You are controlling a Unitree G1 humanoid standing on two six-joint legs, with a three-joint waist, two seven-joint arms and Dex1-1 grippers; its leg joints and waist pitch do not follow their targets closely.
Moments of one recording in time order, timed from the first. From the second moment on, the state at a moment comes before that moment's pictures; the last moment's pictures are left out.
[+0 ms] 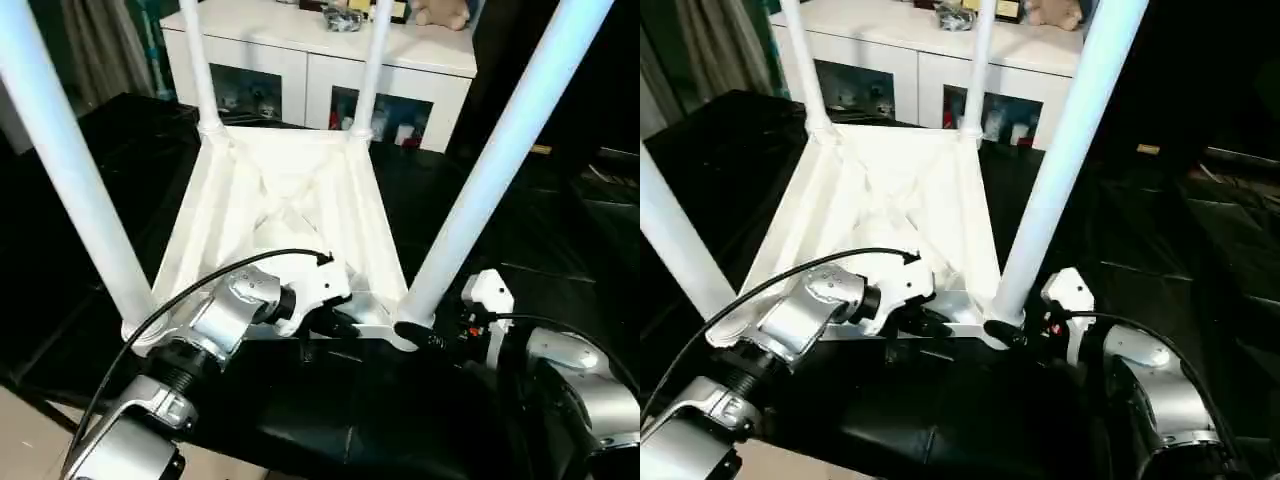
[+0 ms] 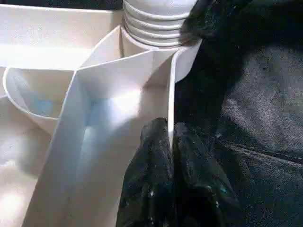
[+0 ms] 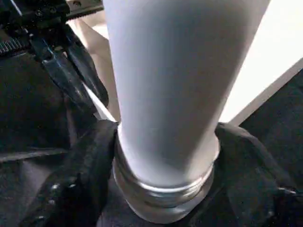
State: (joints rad) left arm -0.60 0.24 -0.40 0.51 0.11 0.26 -1.15; right arm -0.16 -0.47 0.07 0.25 0.26 0.13 0.95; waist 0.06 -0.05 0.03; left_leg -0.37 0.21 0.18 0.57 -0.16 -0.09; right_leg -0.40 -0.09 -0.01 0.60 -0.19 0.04
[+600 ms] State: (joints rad) left arm -0.66 0.19 -0.35 0.62 0.13 0.29 -0.97; right arm -0.25 -0.21 0.03 0.45 0.20 0.00 0.61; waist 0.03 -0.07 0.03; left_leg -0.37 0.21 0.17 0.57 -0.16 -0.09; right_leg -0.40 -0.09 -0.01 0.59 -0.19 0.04
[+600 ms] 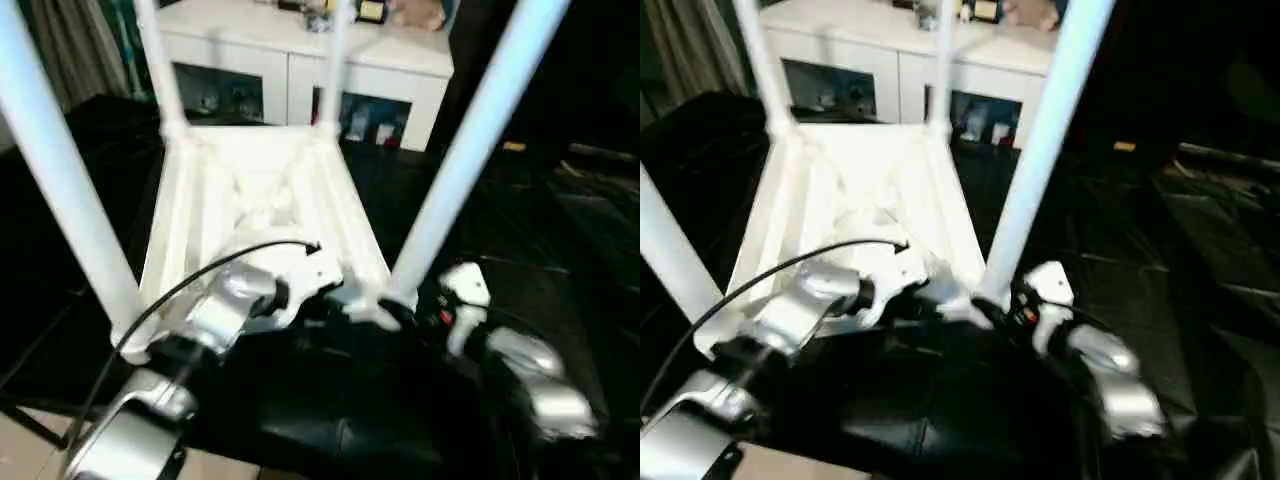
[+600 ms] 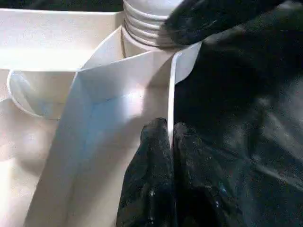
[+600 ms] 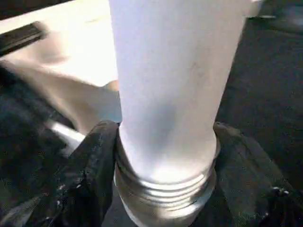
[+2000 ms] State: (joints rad) left arm -0.63 0.32 -0.35 0.51 0.04 0.29 -1.25; right arm -0.24 -0.44 0.13 0.33 0.23 0.07 1.01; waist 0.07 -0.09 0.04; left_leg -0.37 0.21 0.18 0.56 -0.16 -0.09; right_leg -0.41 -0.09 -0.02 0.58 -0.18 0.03
